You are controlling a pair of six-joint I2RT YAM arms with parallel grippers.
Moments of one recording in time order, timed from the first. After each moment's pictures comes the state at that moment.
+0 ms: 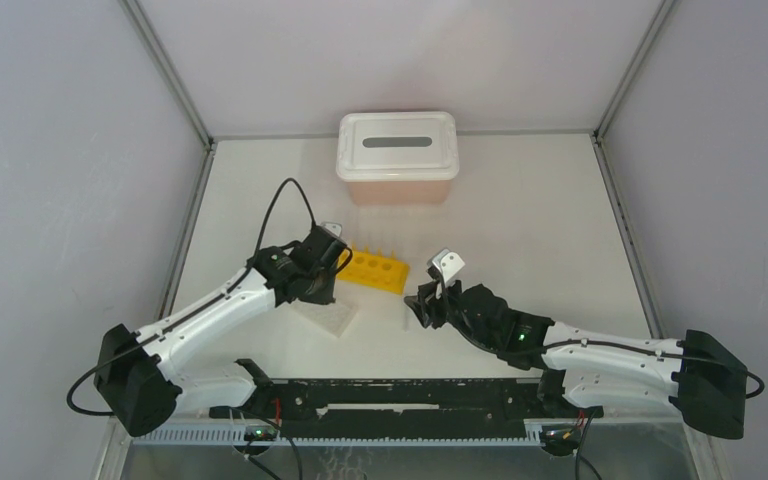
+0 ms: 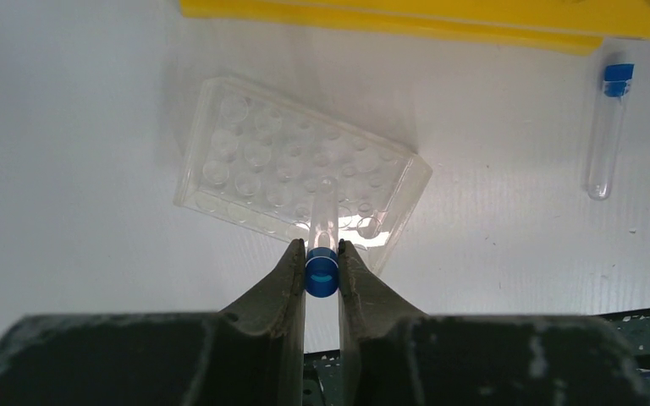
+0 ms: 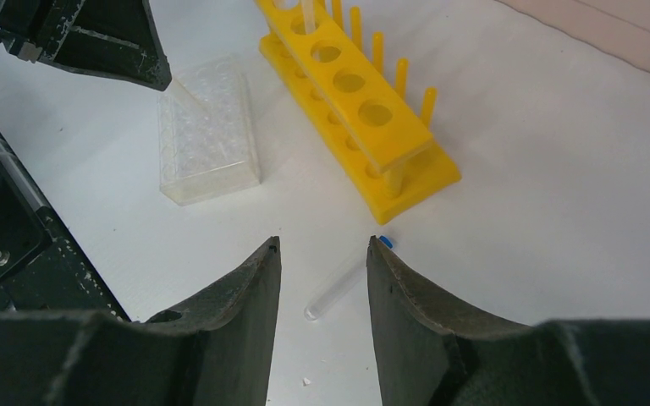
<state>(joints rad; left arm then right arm) -0.73 1.18 0.92 -0.87 -0.27 -0.50 1.12 0.97 0.43 0.21 0.30 0.22</state>
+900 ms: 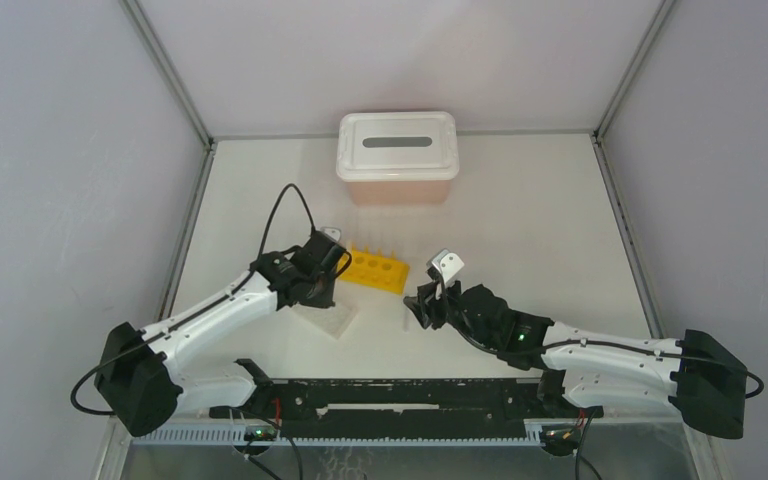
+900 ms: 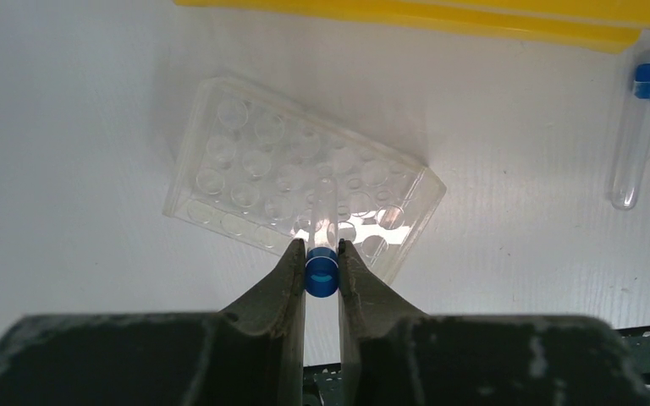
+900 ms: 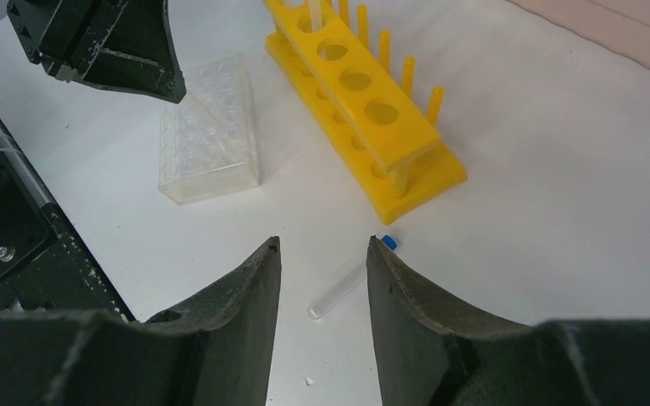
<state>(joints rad) -0.72 1.19 0.85 -0.81 -0.26 -0.50 1.11 0.97 0.43 0.23 0.28 0.22</state>
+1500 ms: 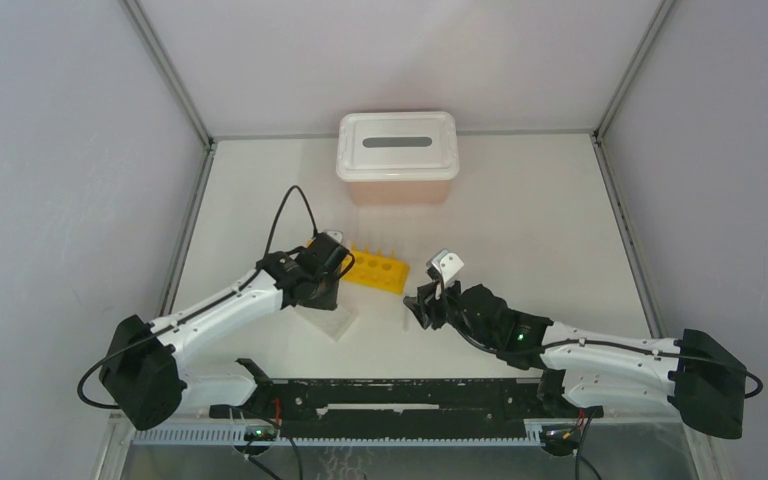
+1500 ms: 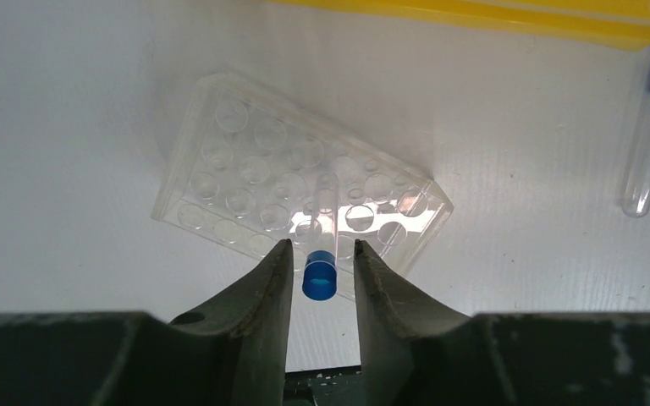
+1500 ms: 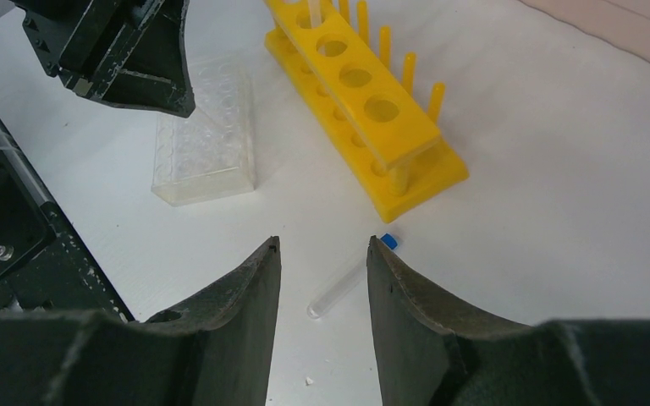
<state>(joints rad) -0.72 1.22 0.83 -0.78 -0.25 -0.52 1.11 0.98 0.42 0.24 0.27 0.22</state>
